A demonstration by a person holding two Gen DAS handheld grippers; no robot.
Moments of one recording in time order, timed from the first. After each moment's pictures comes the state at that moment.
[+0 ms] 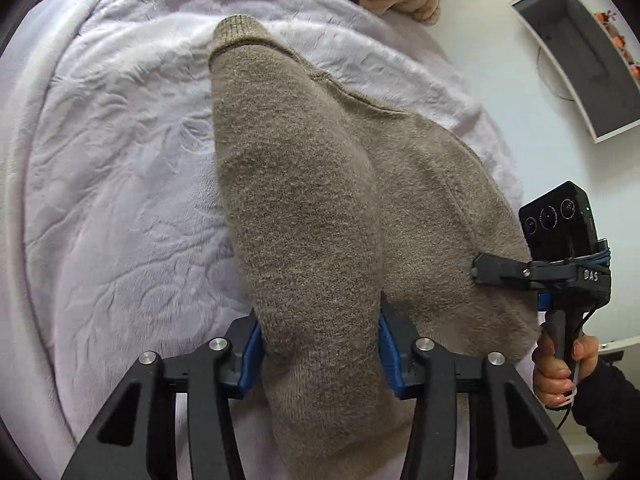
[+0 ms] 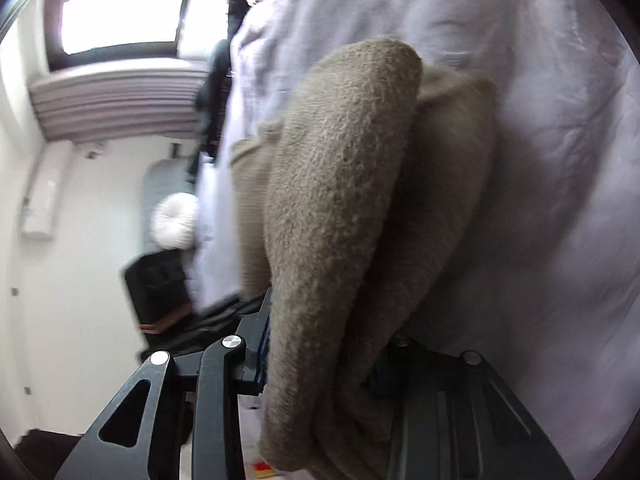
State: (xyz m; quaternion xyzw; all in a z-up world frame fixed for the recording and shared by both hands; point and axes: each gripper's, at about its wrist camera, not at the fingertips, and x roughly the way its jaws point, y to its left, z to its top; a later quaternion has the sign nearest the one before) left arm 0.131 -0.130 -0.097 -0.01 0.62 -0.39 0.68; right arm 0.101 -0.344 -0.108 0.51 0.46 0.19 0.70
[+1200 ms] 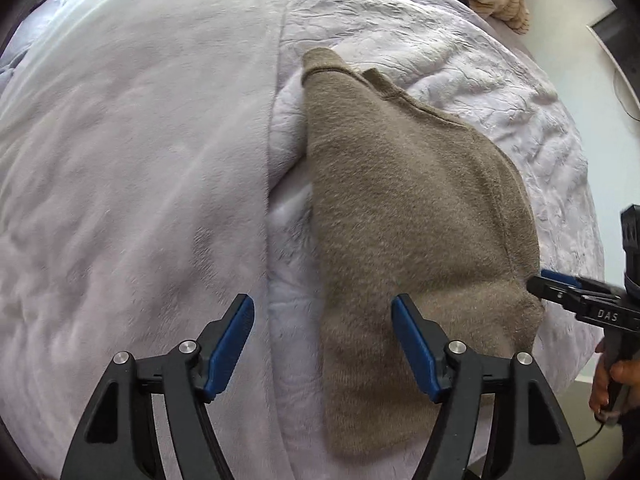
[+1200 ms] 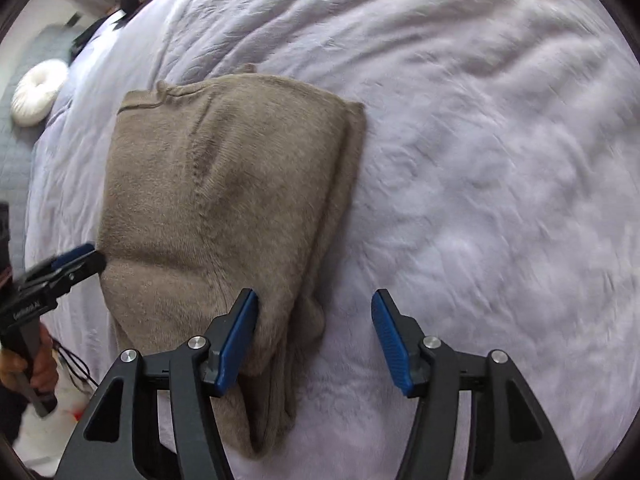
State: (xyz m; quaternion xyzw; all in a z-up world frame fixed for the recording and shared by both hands) left arm 0.009 0.041 -0.088 0.03 0.65 -0.19 0.74; right arm 0.015 -0.166 -0.082 0.18 0.64 0.00 0.75
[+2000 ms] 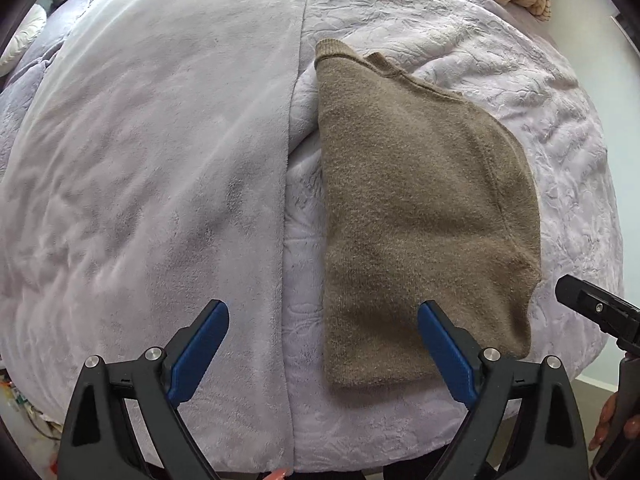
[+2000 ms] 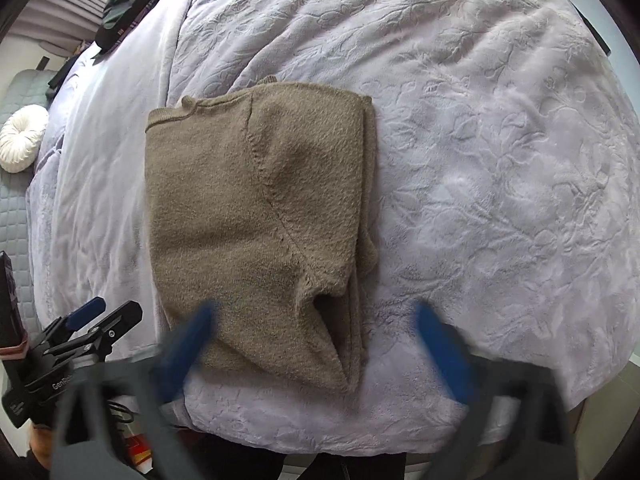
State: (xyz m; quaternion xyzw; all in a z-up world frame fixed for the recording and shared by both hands) left arm -0.024 0.039 -0.056 0.06 0.67 -0.13 0.73; right arm -0.005 -0.131 -0.037 0.23 0.63 -0.06 0.74
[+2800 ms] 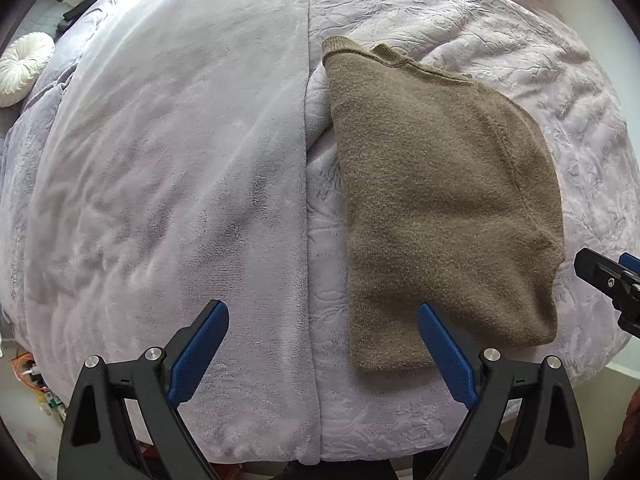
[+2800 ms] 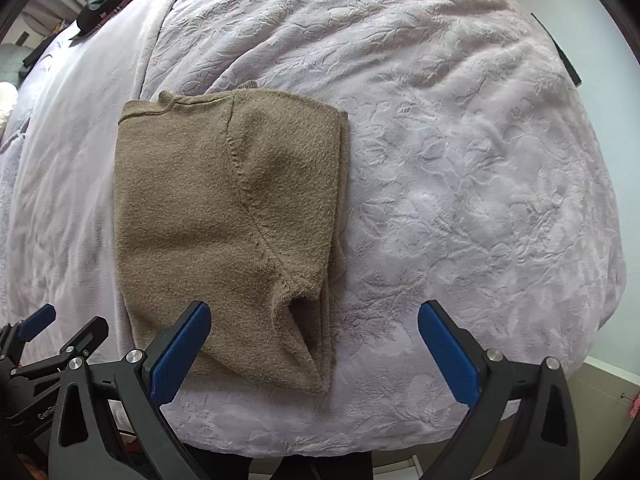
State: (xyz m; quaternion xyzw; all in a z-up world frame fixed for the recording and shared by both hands) left arm -0.033 0.032 -0.045 0.13 0.66 -0.10 0.73; right arm -0.003 -0.115 -0.028 0.14 0.64 -0.13 0.75
